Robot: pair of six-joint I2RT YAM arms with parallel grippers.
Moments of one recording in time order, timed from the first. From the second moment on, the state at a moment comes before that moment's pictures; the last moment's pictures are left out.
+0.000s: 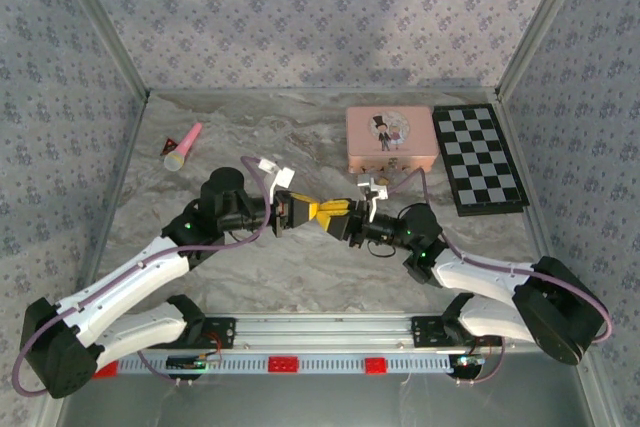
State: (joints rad) left arm -0.75 0.97 0.74 -0.03 0.56 -0.51; right arm 0.79 1.17 0.36 1.04 -0.54 0.64
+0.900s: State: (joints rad) left arm -0.70 0.95 0.74 0.04 0.57 -0.58; right arm 0.79 1.19 0.36 1.06 -0.55 0.66
